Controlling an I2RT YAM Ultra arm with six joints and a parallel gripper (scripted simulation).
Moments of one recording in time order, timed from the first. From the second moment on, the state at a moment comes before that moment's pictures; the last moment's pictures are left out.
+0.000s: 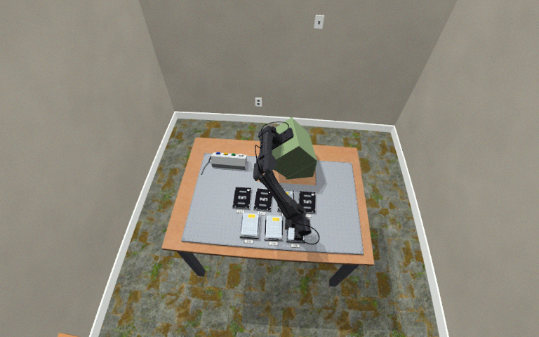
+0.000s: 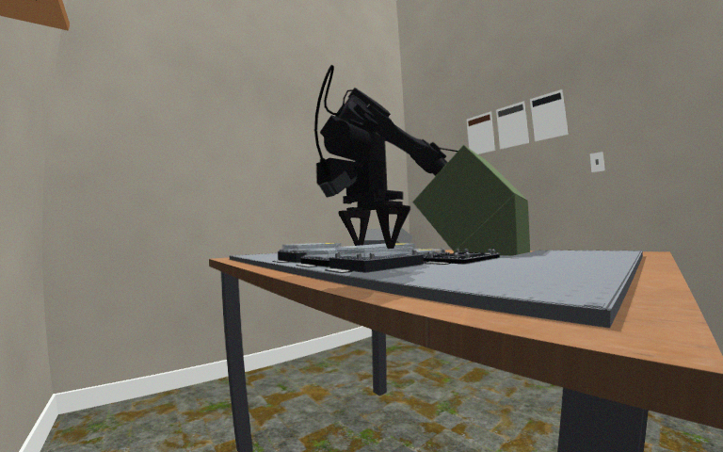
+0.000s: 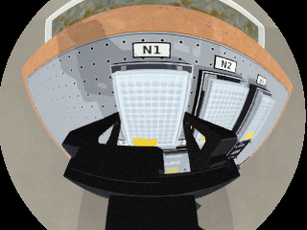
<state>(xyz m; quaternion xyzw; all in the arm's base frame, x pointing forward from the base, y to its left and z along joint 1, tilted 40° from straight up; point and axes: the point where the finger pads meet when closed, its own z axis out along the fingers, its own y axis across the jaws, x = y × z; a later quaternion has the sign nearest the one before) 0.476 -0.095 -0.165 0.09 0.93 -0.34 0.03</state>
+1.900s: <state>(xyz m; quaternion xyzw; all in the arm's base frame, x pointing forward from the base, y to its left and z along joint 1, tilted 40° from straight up) 0.474 -0.097 -0.169 0.09 0.93 -0.34 0.03</state>
